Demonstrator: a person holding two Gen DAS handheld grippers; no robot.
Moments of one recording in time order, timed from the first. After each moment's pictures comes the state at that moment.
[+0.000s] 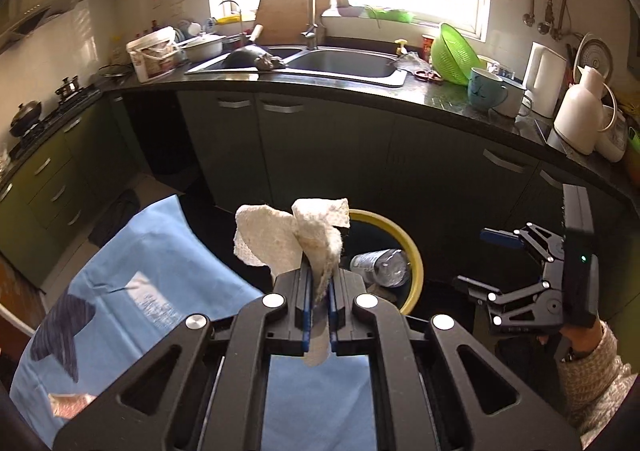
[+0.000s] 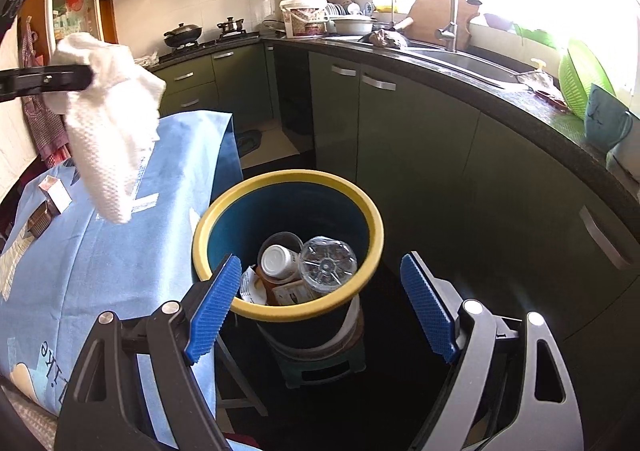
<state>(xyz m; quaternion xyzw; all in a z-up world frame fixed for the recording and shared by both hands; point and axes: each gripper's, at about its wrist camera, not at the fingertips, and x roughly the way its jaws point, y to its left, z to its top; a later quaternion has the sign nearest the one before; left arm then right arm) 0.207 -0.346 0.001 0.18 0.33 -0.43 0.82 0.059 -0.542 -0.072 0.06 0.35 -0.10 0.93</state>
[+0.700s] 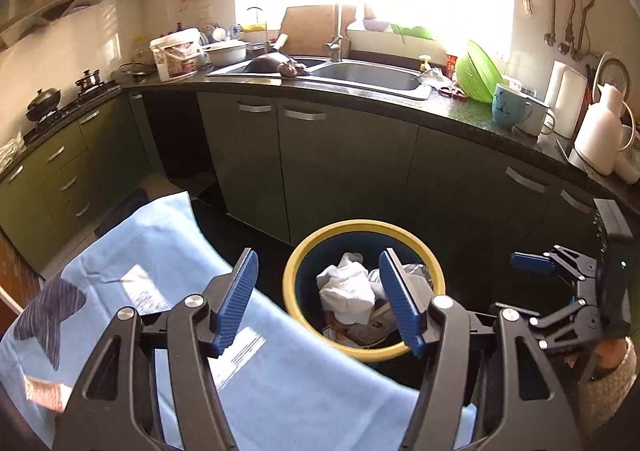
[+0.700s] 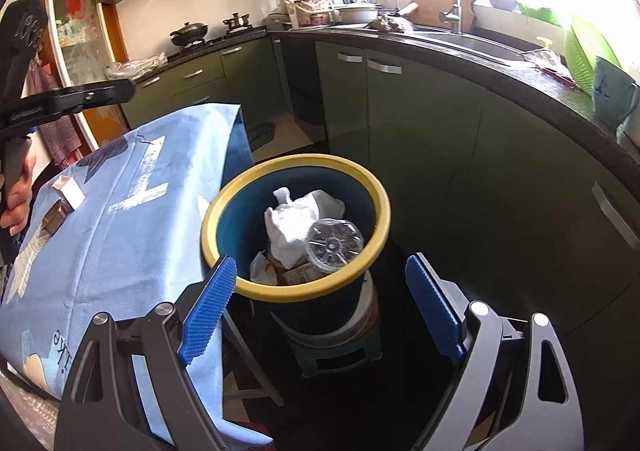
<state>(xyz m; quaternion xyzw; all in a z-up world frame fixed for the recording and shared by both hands) 0.209 -0.304 -0.023 0.13 0.30 -0.39 0.86 0.052 -0.551 -0.078 0.08 0.36 -0.06 0.93</state>
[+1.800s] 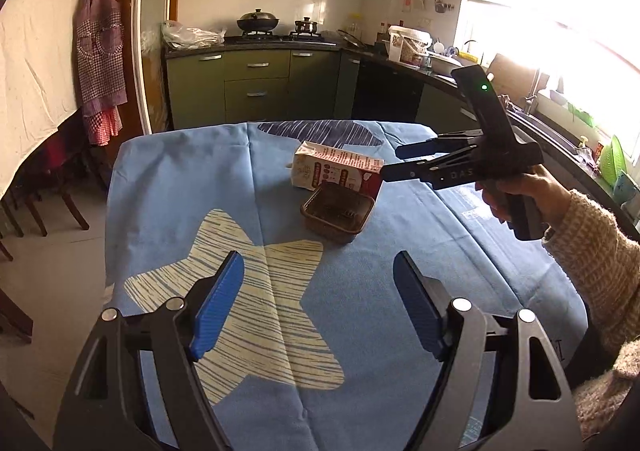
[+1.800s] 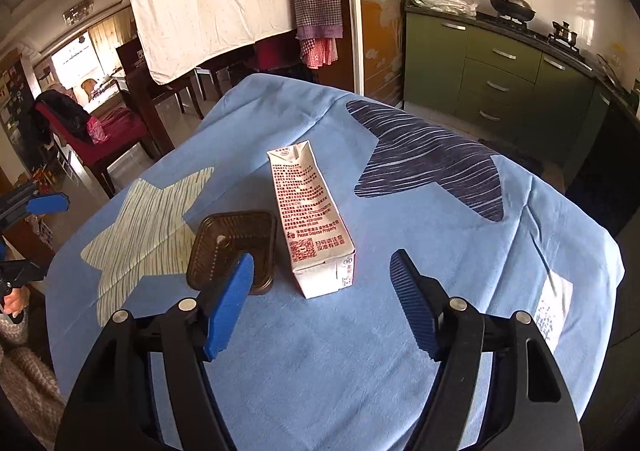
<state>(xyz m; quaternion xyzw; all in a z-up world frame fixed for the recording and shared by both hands) 0.122 0.052 -0.071 -0.02 0.33 -0.10 0.94 0.327 -0.159 -0.094 -0.13 0.40 0.40 0.82</state>
